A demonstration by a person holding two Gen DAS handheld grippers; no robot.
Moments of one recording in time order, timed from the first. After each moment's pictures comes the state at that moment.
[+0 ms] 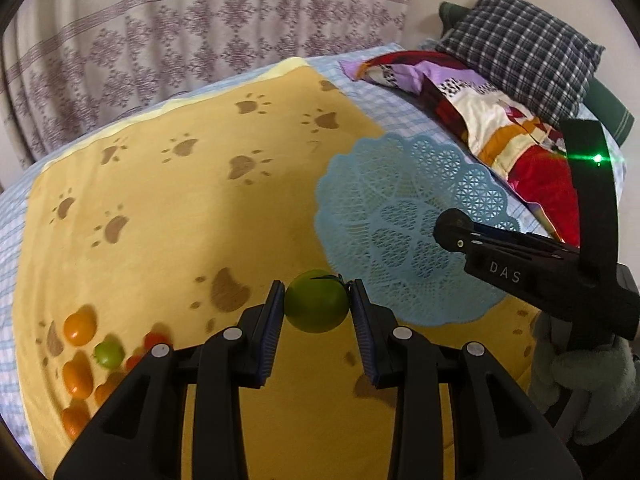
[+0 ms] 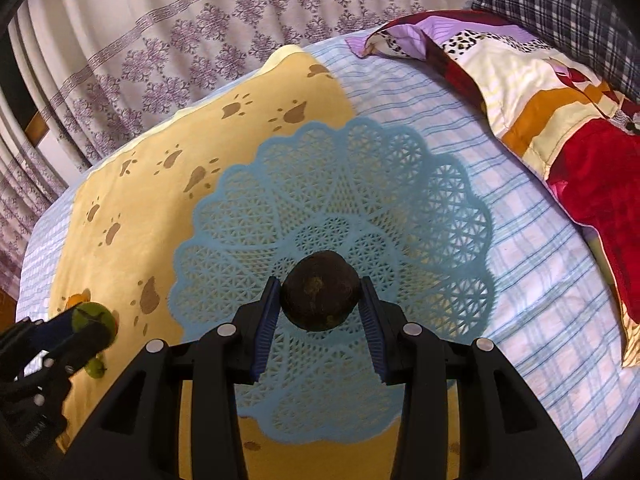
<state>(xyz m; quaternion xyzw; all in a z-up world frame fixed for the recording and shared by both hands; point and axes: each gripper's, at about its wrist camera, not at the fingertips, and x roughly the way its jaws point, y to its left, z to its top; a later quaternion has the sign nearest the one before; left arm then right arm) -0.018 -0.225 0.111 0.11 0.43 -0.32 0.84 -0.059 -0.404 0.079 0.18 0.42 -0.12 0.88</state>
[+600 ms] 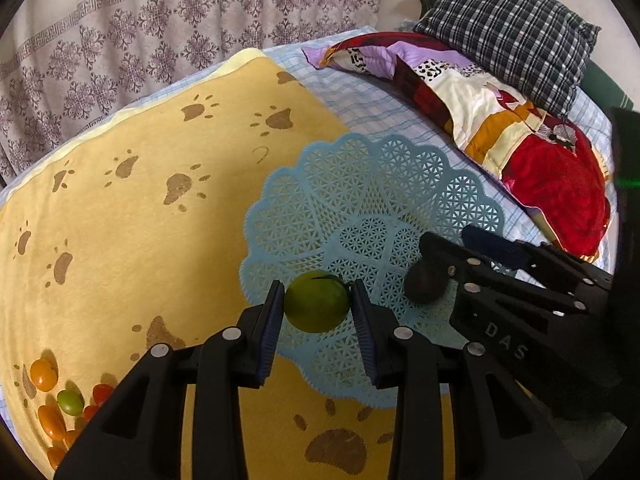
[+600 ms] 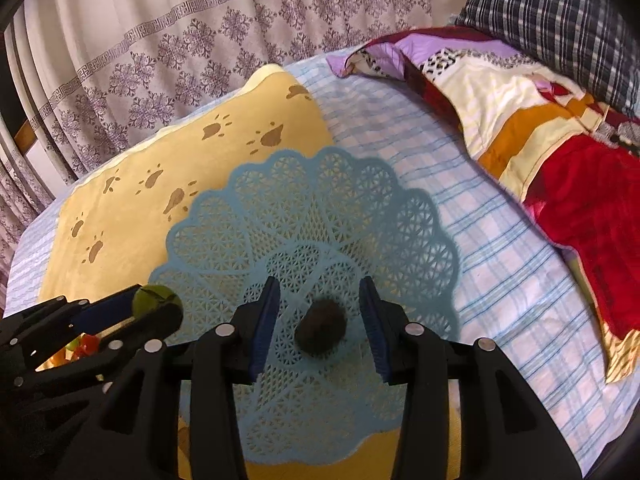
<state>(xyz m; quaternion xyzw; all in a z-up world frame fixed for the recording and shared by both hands) 0.007 -0.296 0.093 0.13 0.44 -0.34 0.82 -0.058 -0.417 0.085 0.16 0.40 -0.16 0.89</state>
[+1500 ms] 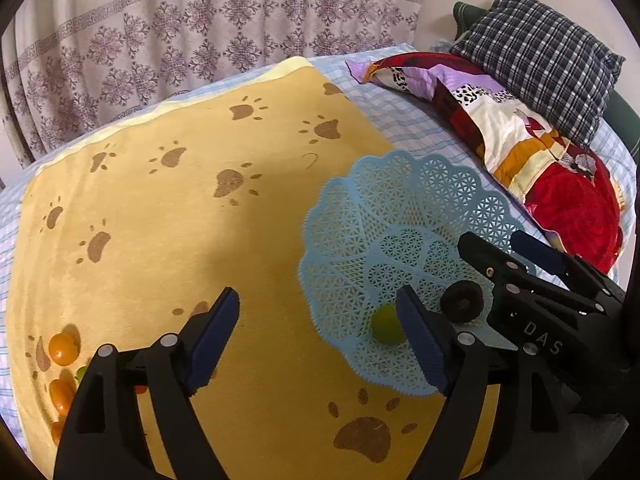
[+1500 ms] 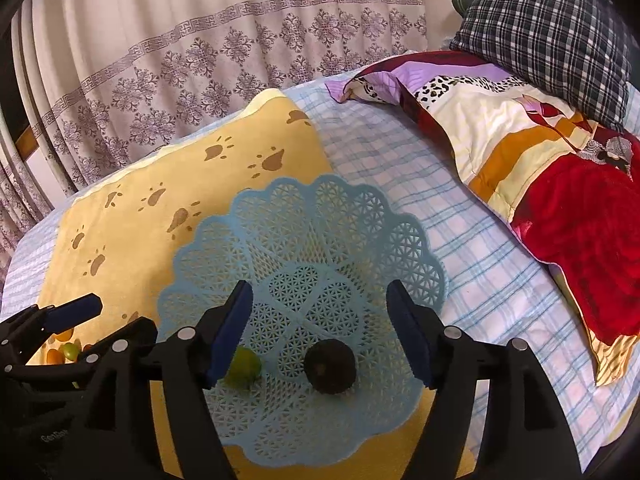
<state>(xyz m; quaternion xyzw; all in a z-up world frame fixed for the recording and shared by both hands) 0.008 -0.259 0.108 0.10 0.43 -0.29 0.85 -0.065 -0.410 0.097 0.15 0.36 -0.16 0.90</state>
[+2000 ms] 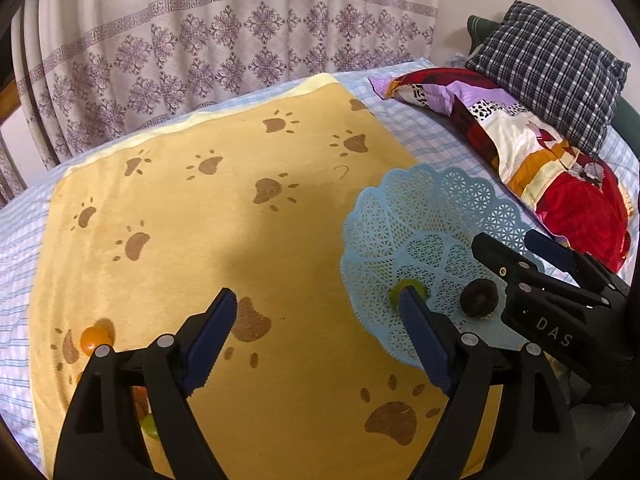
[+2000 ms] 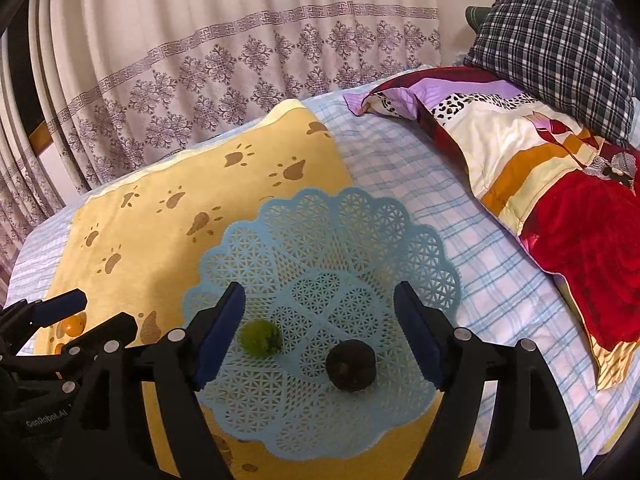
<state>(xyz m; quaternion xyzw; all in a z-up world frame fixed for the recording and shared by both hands) -0.002 -0.230 0.123 0.10 0.41 -0.26 0.87 -0.069 -0.394 0.107 0.14 0.35 -0.14 0.92</state>
